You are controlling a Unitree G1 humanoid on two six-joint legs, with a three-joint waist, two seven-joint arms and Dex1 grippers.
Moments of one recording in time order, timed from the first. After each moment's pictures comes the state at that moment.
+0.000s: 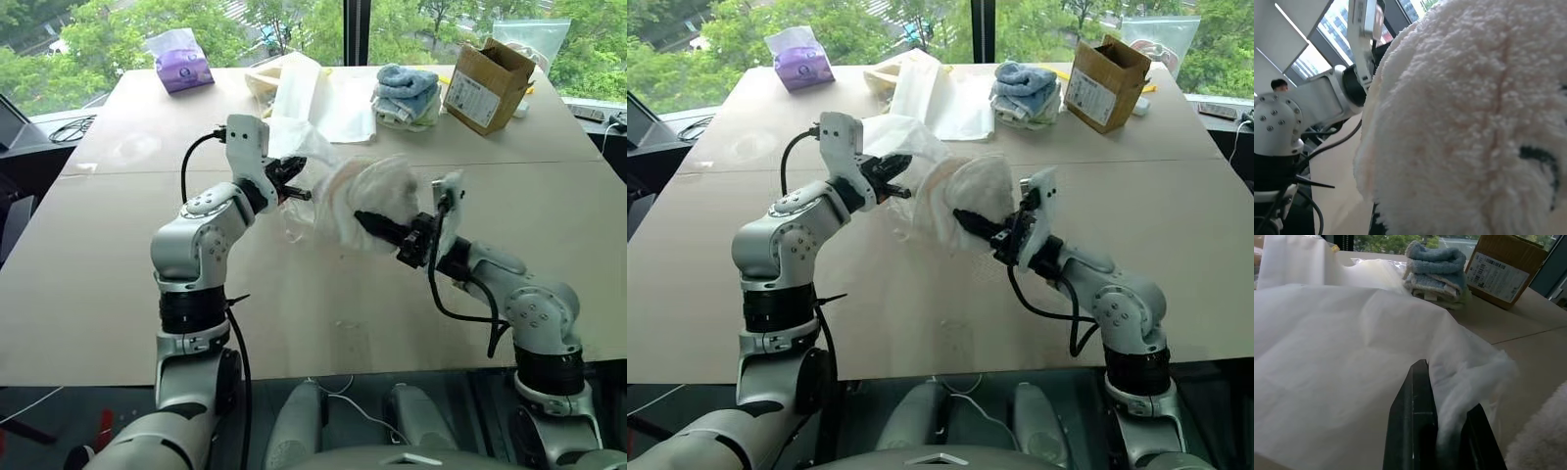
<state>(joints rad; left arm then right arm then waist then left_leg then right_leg) -0.69 0.29 0.22 -0.12 -0.43 0.93 -0.38 -0.39 -0.26 0.04 -0.38 0.83 0.88 0.43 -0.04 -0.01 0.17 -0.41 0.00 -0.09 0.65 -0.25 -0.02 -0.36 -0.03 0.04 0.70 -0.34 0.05</state>
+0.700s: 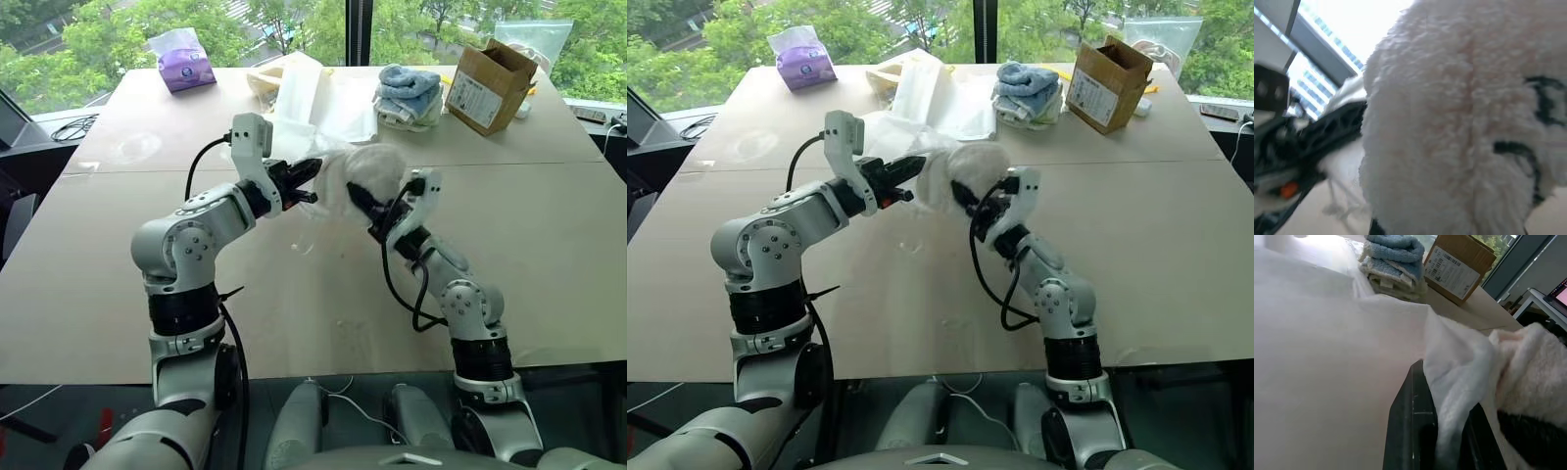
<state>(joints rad) -0.70 0.31 0.27 -0.19 -0.62 1.12 -0.33 -0.46 0.13 -0.06 -0.11 0.64 0.55 0.21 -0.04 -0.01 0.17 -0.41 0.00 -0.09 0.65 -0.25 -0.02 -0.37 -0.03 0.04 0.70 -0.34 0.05</state>
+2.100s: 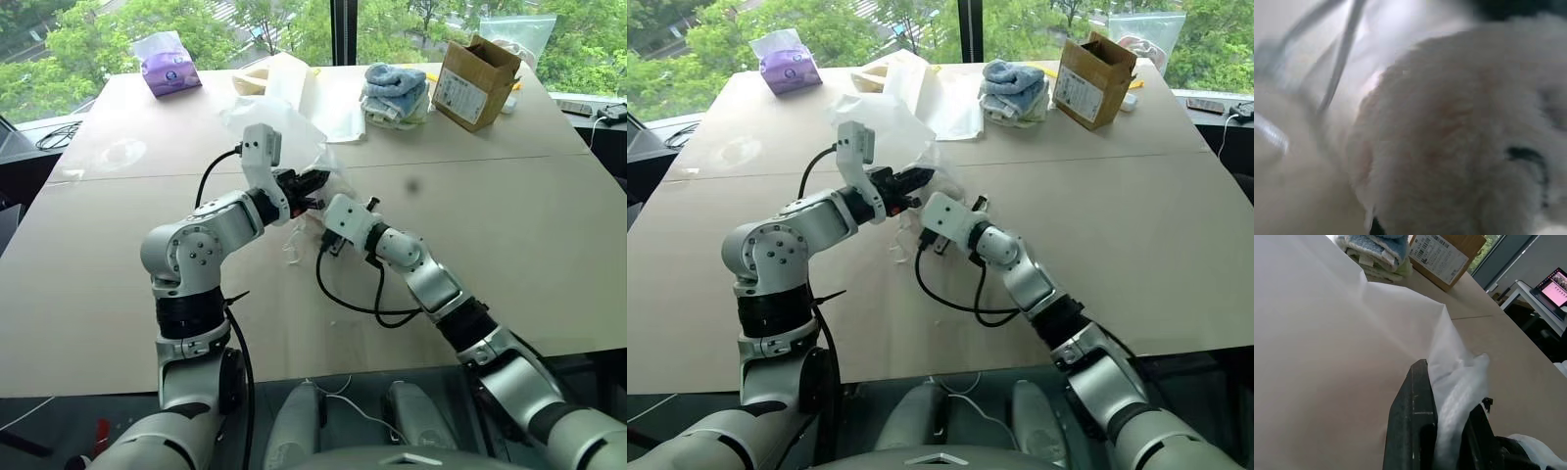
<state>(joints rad) -0.68 0.27 0.26 -0.19 -0.70 1.14 -0.26 -0.64 0.01 0.34 0.27 -0.06 0.17 0.36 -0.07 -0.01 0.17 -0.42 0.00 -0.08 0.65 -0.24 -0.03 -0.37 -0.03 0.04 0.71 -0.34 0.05</state>
